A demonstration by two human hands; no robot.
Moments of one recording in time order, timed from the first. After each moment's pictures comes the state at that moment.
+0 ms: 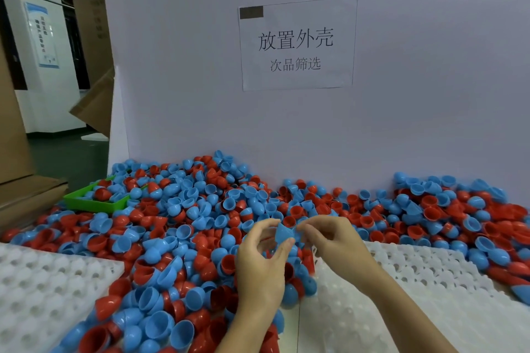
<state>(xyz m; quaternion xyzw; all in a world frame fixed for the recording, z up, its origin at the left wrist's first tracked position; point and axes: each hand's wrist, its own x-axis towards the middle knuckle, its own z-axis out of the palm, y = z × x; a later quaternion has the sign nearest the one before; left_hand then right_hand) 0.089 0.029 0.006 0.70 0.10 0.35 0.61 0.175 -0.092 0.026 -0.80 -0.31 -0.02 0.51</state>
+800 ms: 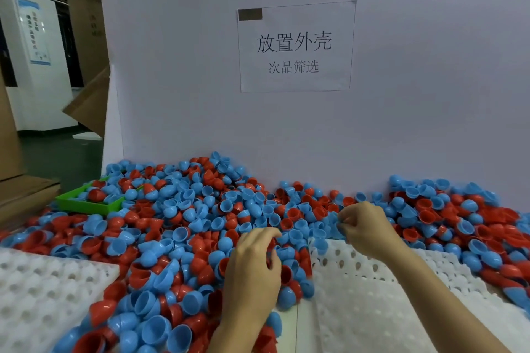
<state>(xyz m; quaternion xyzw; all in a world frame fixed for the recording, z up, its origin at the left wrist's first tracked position) 0.088 0.044 -0.008 0.87 0.08 0.36 0.33 0.219 -0.126 0.050 -0.93 -0.20 -0.08 0.29</state>
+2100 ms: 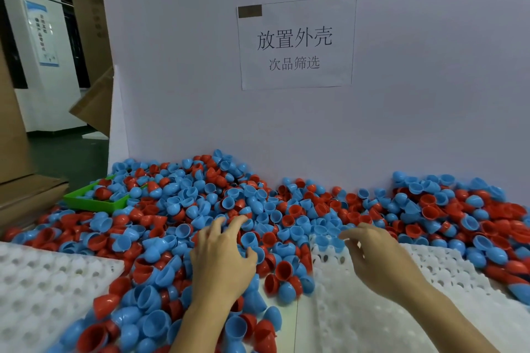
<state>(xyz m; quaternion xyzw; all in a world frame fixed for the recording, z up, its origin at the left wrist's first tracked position) 0.085 0.087 -0.003 0.92 0.21 0.26 0.21 0.192 -0.151 0.015 -0.94 -0.26 -0.14 0.16</state>
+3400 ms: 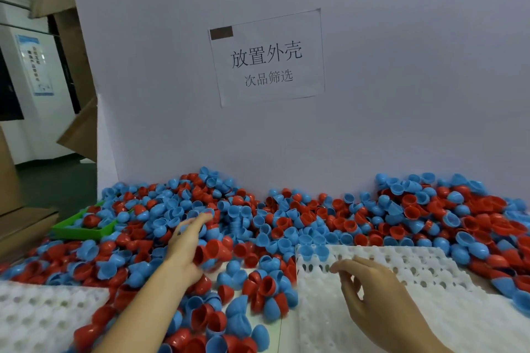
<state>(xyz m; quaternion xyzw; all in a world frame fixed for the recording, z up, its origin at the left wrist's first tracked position) 0.128 0.133 0.026 0.50 0.26 0.20 0.80 0.147 -0.179 0.006 -0.92 -0.27 -0.13 0.26</state>
